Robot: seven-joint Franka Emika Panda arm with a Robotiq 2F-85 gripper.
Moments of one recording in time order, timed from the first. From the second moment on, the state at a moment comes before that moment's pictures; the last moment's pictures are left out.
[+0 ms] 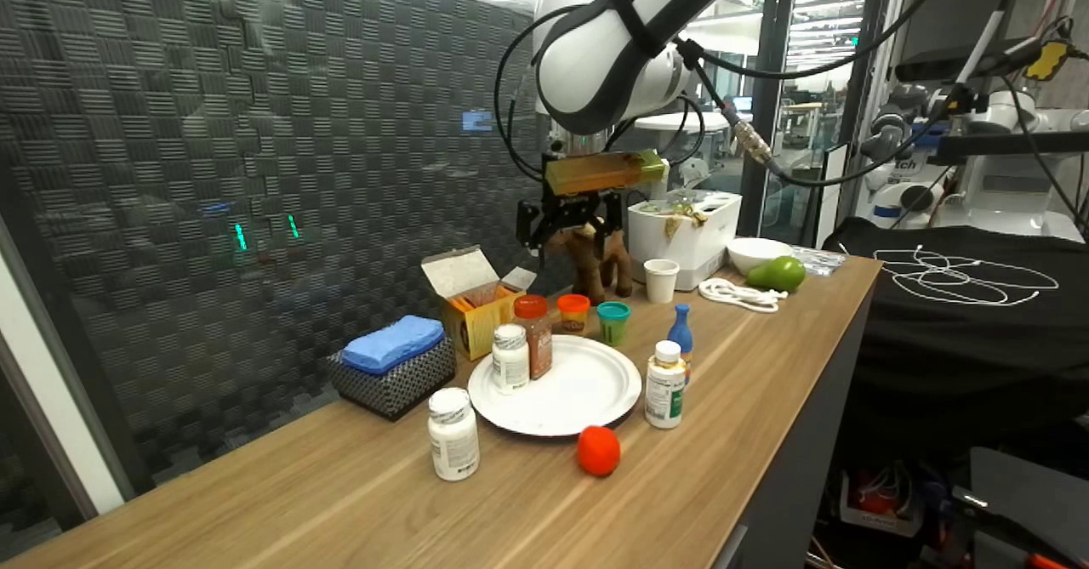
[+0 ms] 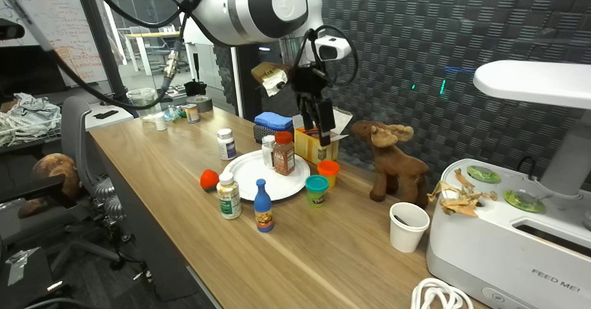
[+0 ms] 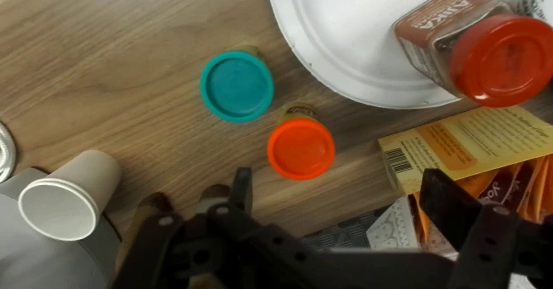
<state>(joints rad) 0.07 0.46 -0.11 -1.73 -0.11 2.31 0.52</state>
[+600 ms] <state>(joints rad) 0.04 0.54 -0.09 -1.70 -0.09 2.32 0.39</state>
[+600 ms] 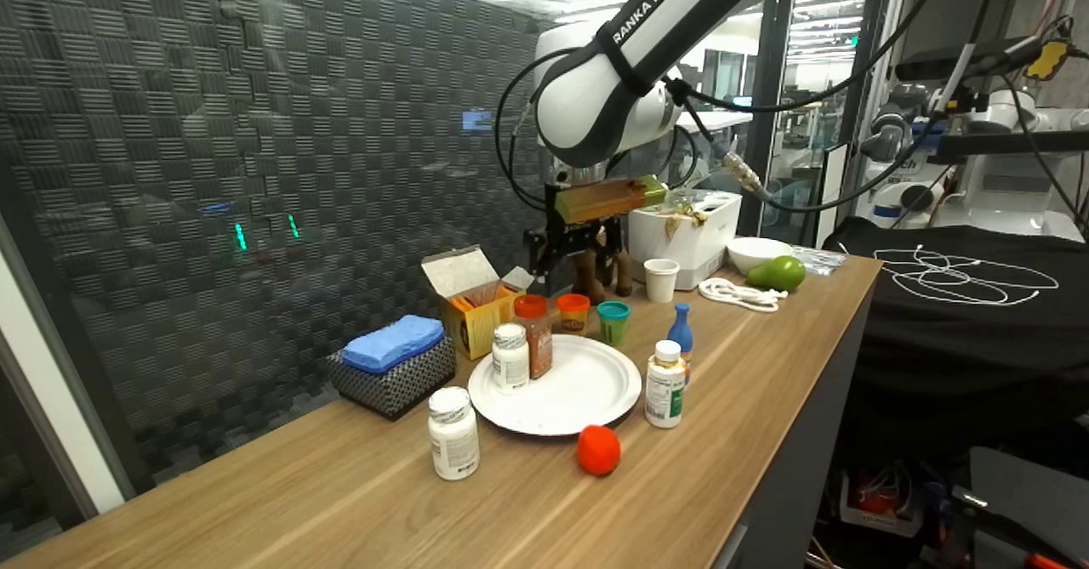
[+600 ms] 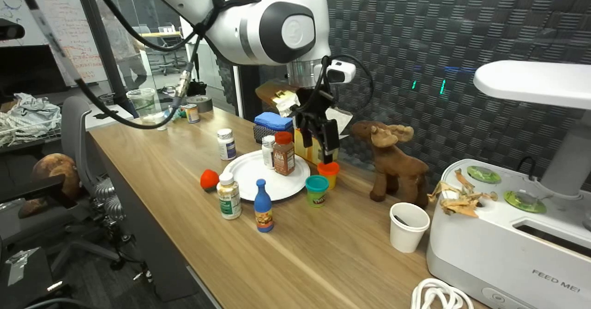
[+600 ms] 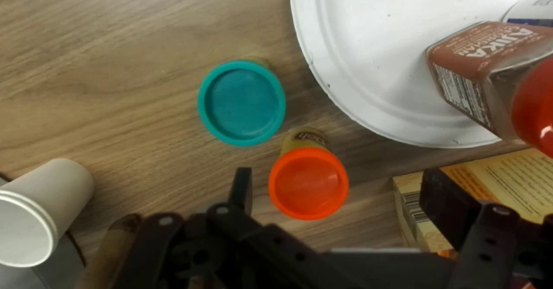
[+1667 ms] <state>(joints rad) 0.00 0.69 -0.08 -1.56 -0.07 2.31 0.27</state>
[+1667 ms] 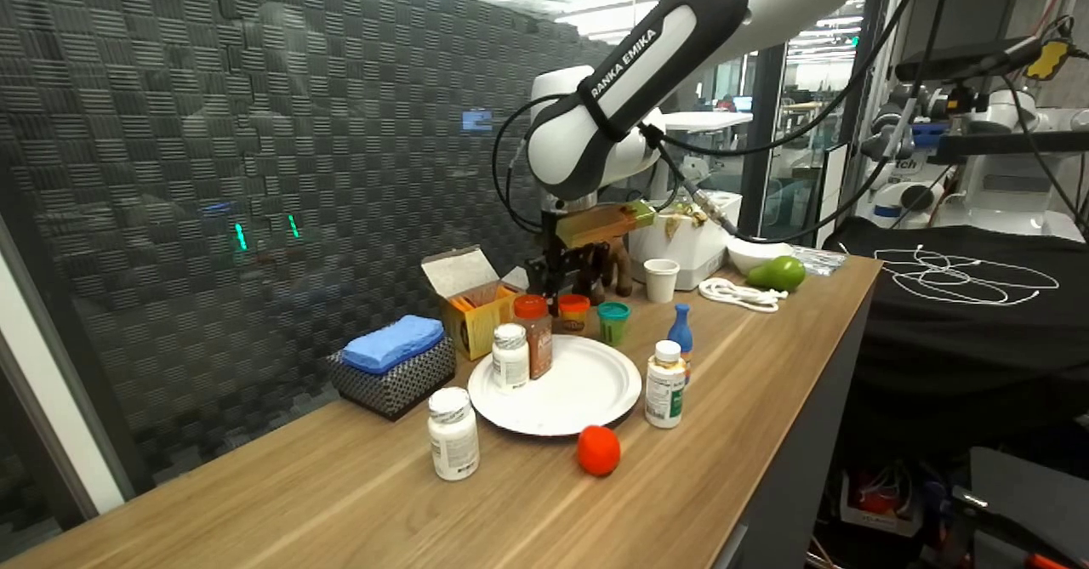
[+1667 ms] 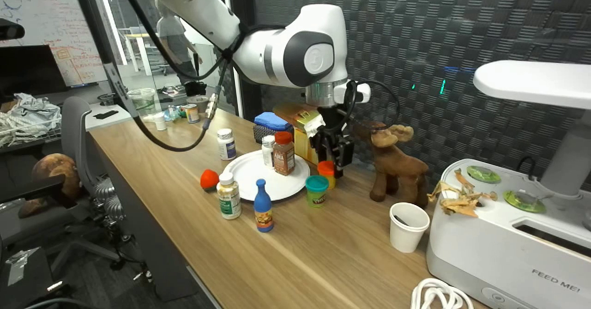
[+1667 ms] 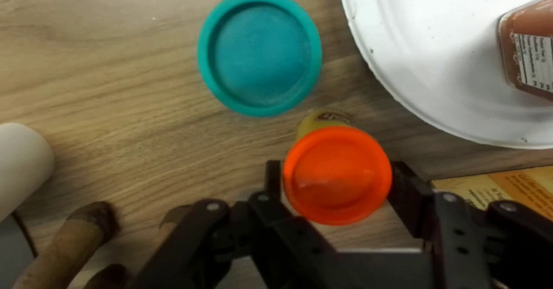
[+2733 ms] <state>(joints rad) 0.13 0.42 -0.09 -1.68 -0.20 2.29 0.27</state>
